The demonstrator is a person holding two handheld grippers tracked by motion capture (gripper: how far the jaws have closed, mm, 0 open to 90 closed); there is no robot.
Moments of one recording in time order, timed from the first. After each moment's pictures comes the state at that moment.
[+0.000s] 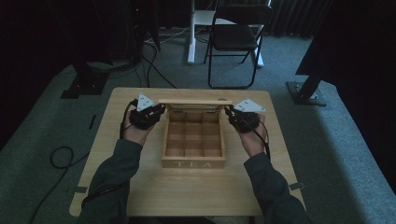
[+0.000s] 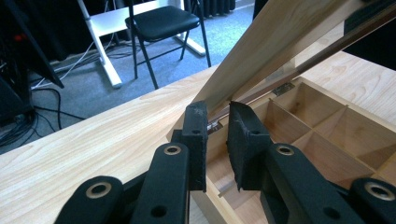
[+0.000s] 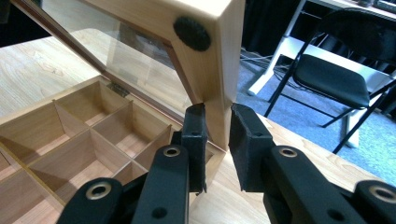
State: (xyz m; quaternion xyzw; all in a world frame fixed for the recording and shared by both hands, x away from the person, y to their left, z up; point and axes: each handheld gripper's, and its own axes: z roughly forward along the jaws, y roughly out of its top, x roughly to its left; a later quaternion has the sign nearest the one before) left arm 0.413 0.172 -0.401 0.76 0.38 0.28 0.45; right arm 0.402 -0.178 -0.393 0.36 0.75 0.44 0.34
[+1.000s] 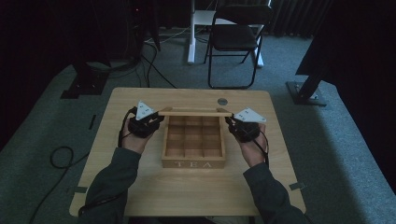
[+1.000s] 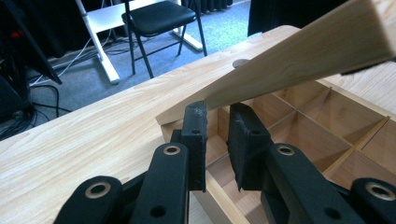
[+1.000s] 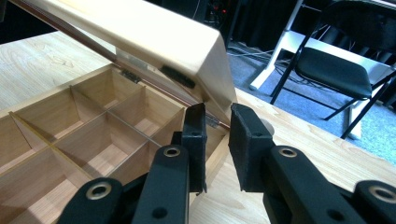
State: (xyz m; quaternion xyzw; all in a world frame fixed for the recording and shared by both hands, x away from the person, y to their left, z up) left arm 0.389 0.173 -0.408 0.77 0.38 0.28 0.44; right arm 0.376 -0.178 -0.405 0.37 0.75 0.44 0.33
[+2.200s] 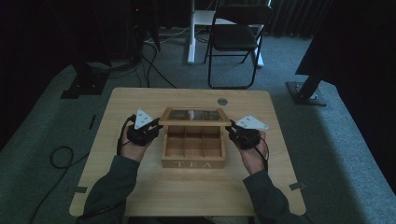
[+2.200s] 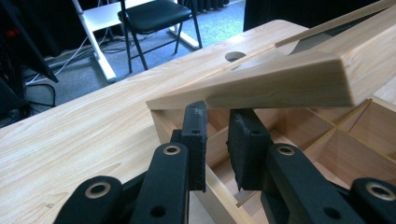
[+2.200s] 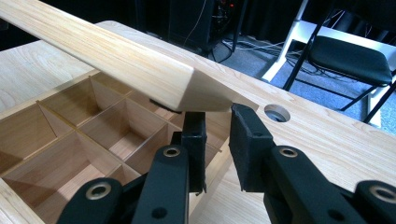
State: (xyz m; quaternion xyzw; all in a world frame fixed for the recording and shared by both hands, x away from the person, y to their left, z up) left arm 0.369 0.175 -0.419 0.77 0.37 0.28 0.44; right arm 0.361 -0.181 -0.418 0.39 0.75 0.45 0.30
